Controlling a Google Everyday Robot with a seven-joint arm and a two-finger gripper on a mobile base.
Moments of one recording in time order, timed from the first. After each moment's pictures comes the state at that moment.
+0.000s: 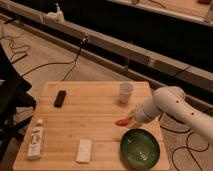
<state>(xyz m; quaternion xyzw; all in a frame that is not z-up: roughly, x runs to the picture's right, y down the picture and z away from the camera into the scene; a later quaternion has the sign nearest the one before) 0.154 0.175 0.712 -0.28 -0.20 0.15 0.93</state>
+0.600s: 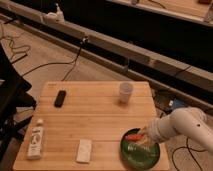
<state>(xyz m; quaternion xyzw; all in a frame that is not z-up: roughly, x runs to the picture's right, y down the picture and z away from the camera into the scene) 0.182 0.250 0.683 -0.30 -0.19 0.21 0.91</state>
